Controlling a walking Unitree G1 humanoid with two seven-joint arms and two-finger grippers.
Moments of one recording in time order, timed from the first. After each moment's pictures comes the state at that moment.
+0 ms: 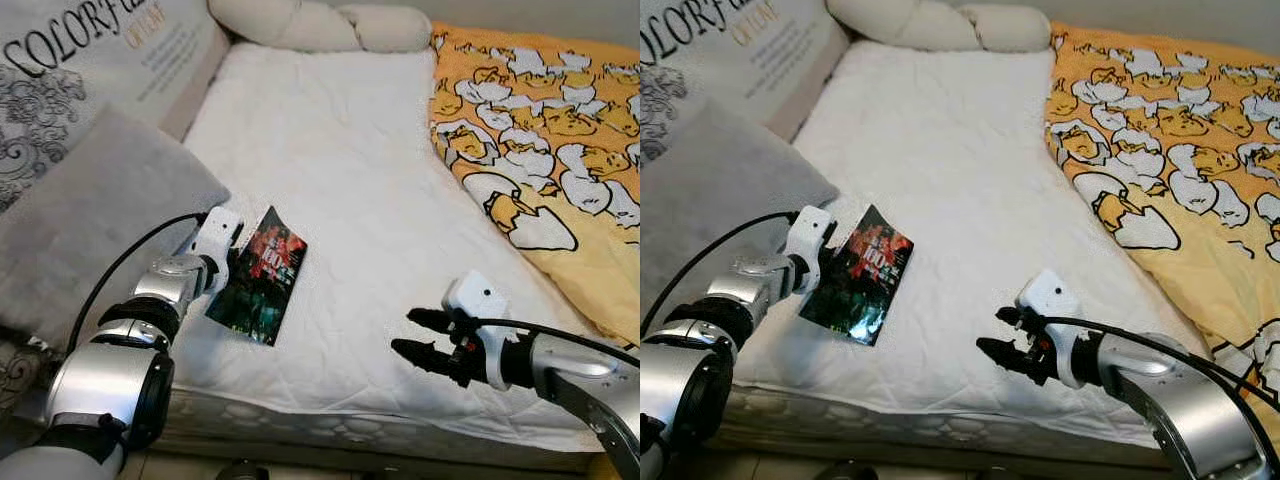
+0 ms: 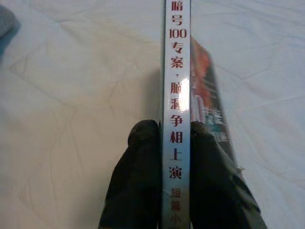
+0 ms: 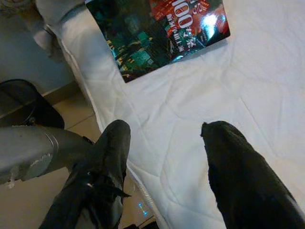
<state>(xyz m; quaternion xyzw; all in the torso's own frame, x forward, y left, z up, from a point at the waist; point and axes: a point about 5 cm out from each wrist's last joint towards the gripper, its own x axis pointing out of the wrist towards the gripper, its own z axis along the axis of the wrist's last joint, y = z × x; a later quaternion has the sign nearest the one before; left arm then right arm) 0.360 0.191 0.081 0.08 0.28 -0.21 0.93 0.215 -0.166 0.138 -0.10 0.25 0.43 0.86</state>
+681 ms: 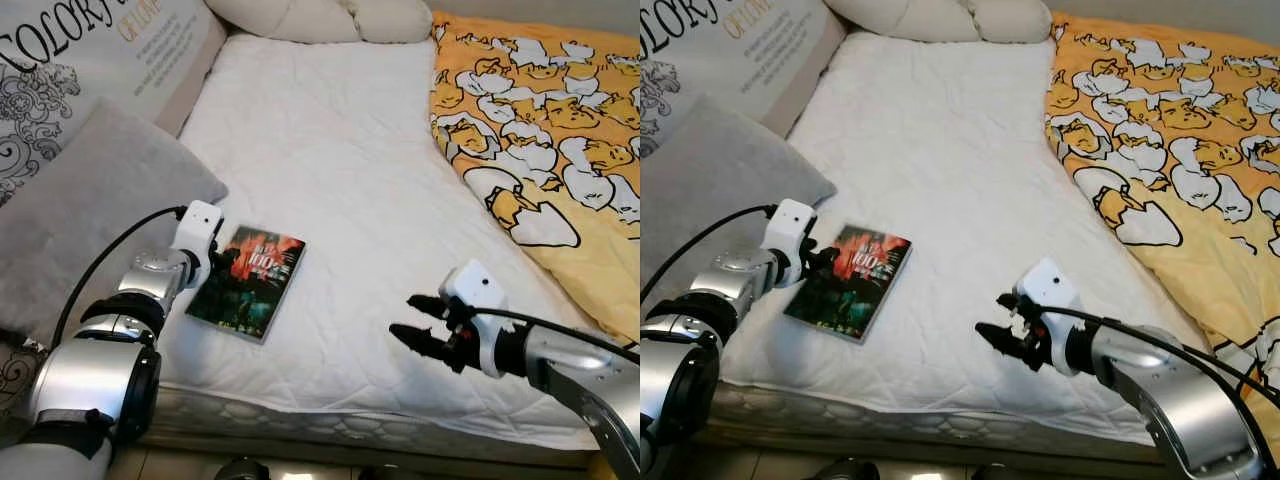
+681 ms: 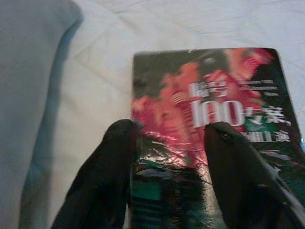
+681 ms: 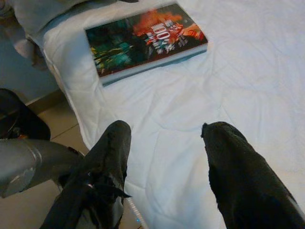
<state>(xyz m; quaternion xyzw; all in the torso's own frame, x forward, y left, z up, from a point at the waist) 0.362 0.219 0.089 0.11 0.28 -0.13 0.94 0.224 -0.162 0.143 -0.11 0.23 0.40 0.88</state>
